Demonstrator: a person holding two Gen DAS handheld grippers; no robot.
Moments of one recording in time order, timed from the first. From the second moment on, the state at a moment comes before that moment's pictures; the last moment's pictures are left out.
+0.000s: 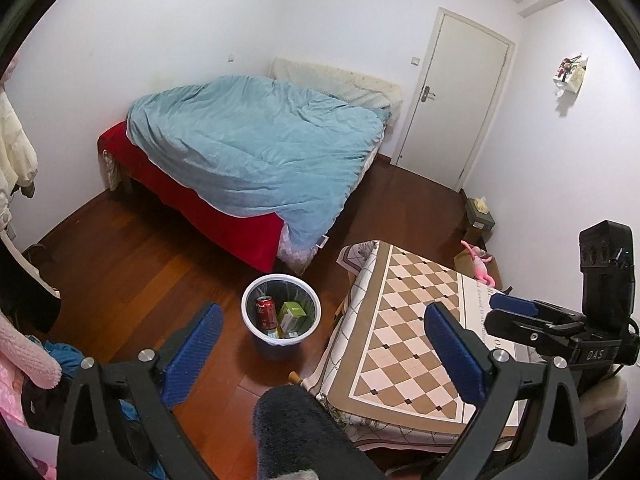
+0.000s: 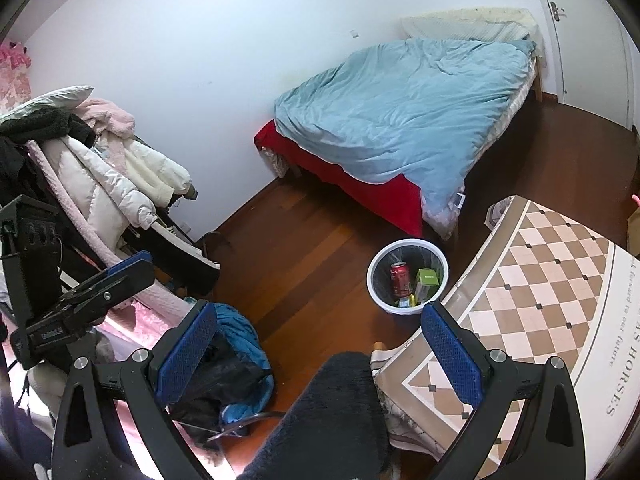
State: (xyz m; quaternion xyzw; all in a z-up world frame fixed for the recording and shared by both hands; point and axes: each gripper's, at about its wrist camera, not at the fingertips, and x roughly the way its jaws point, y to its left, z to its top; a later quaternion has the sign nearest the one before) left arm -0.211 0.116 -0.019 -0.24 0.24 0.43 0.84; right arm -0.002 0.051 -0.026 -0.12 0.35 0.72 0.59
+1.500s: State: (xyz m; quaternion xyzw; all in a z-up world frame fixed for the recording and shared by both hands) left arm -0.190 0.105 -0.016 -0.23 0.25 0.39 0.86; right arm 0.005 0.028 -0.011 -0.12 0.33 0.71 0.61
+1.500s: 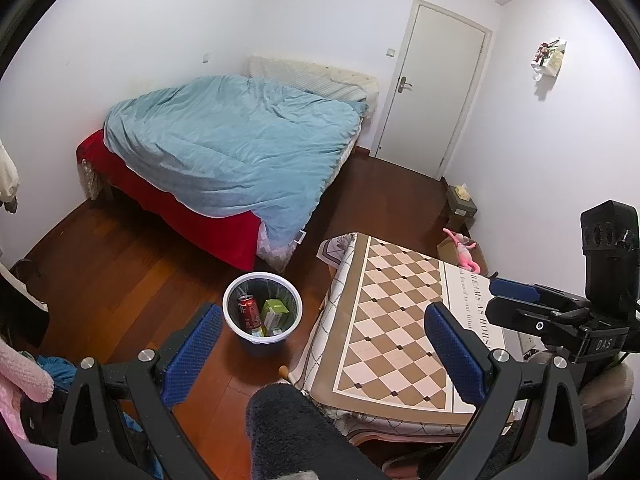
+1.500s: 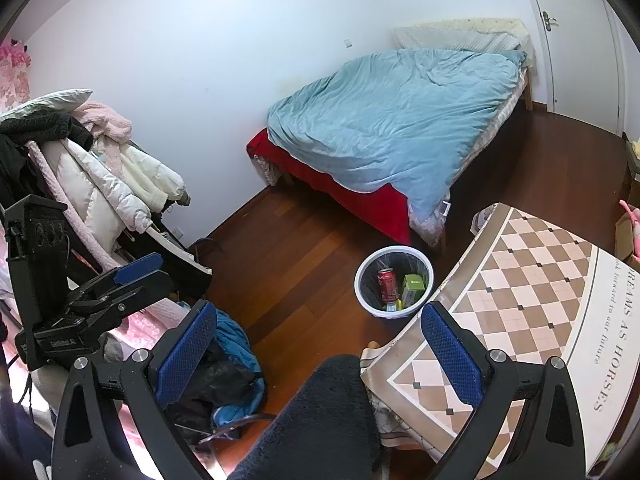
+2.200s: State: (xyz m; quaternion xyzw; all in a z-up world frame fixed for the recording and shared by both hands) left arm -0.188 0.102 -0.010 -0.22 0.25 0.39 0.86; right arm 0.009 0.025 -0.010 -0.12 0.33 0.71 0.61
